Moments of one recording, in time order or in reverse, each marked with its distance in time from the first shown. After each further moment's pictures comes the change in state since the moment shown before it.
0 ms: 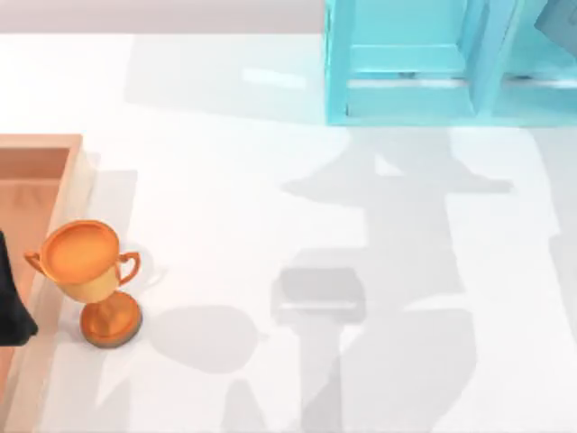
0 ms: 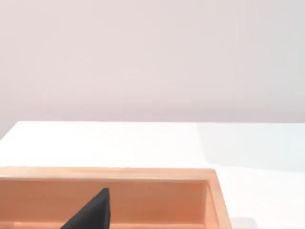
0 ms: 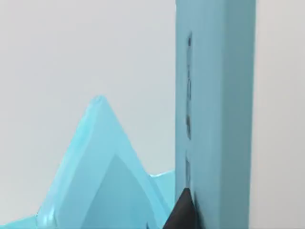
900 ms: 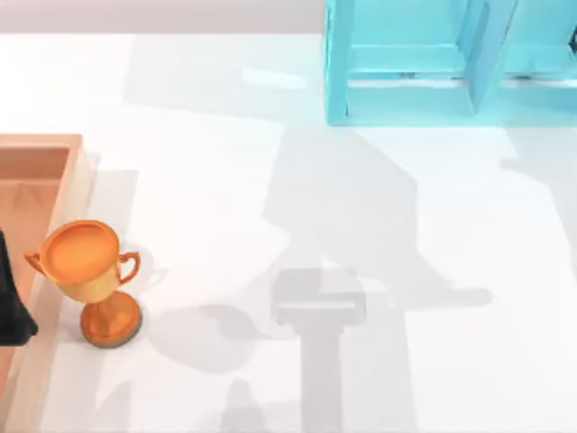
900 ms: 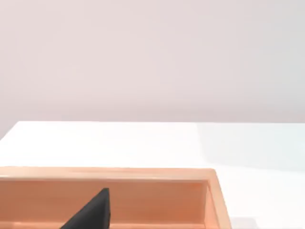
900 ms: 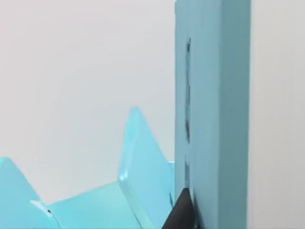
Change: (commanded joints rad) left arm 0.000 0.000 0.000 0.000 0.000 0.000; right arm -0.011 -0.571 -0.277 -0.295 -0.009 0.007
